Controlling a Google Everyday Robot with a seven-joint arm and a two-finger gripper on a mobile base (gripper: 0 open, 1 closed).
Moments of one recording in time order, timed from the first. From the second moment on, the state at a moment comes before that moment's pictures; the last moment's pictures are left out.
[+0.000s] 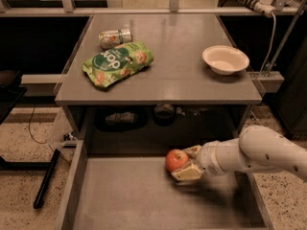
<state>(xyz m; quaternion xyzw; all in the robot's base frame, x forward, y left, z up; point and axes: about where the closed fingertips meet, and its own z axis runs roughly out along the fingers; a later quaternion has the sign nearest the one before) 0.475 -0.108 0.624 -0.48 0.79 0.23 0.31</state>
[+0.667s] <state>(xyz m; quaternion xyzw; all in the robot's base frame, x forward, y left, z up) 0.471 -0.098 0.620 -0.46 0.79 0.22 0.34</state>
